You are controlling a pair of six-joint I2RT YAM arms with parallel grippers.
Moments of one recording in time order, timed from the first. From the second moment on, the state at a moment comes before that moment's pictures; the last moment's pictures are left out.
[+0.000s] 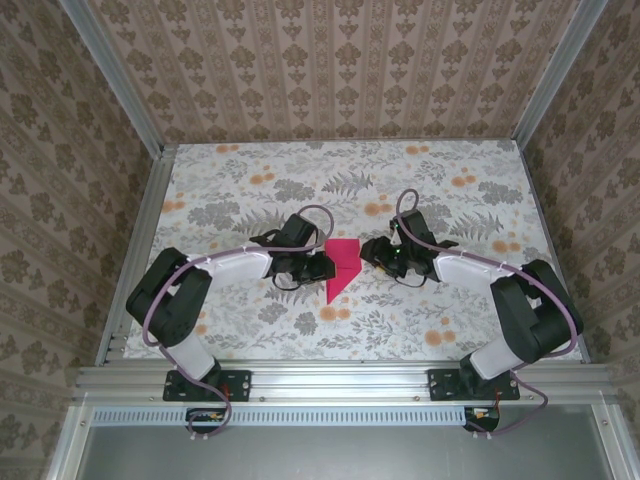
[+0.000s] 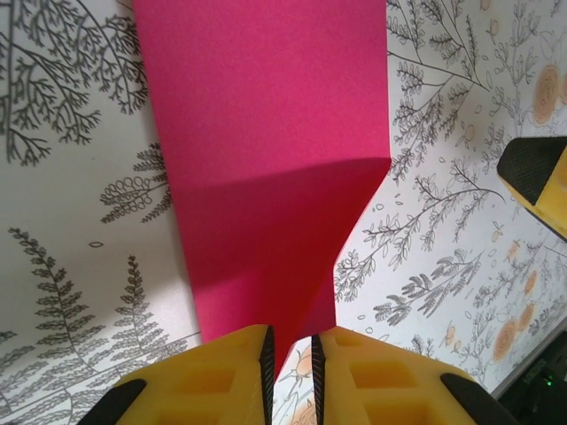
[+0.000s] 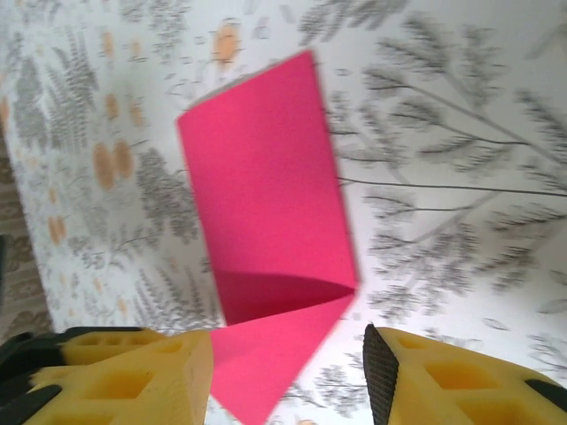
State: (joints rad) left arm -0.73 1.67 0.91 -0.25 0.40 -0.75; right arm 0.41 1.52 0.73 -0.10 -0.36 0.90
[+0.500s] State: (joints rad) left arm -0.71 1.71 0.91 -0.29 0.32 -0.75; right arm 0.41 1.63 0.73 -0.06 -0.44 0.89
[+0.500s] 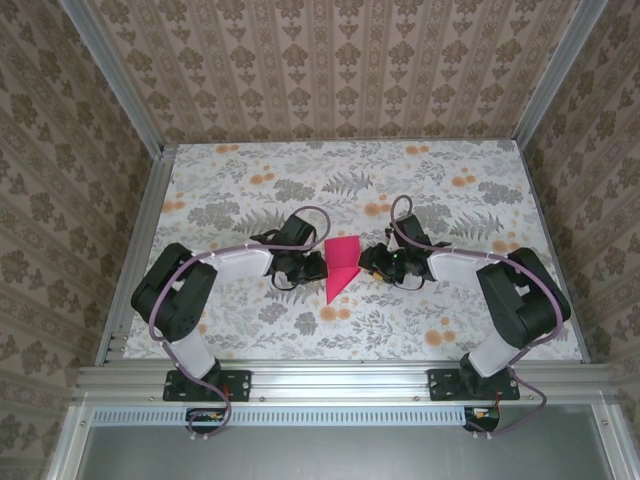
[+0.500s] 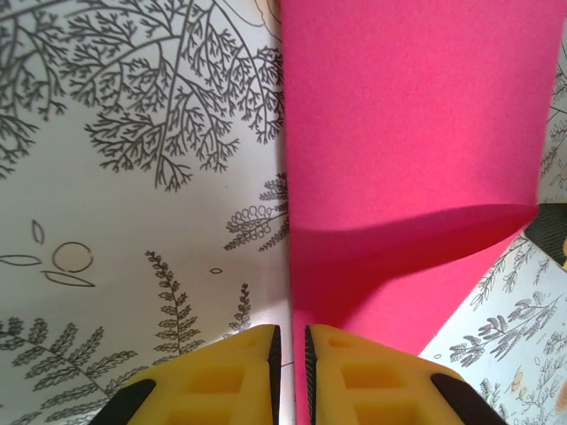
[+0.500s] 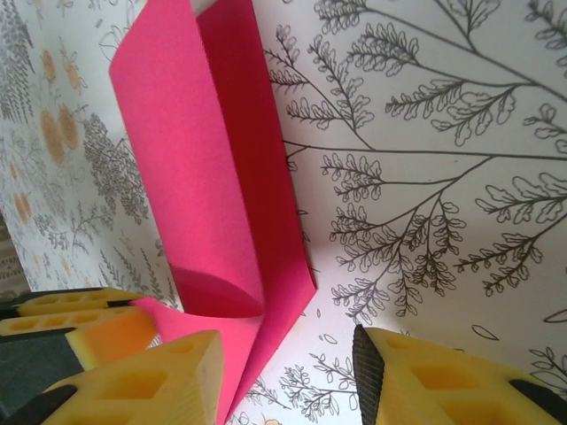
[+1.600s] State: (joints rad) left arm -0.71 1.60 0.84 -0.14 0.48 -0.65; right arm 0.43 1.68 0.75 -0.01 -0.49 0.89
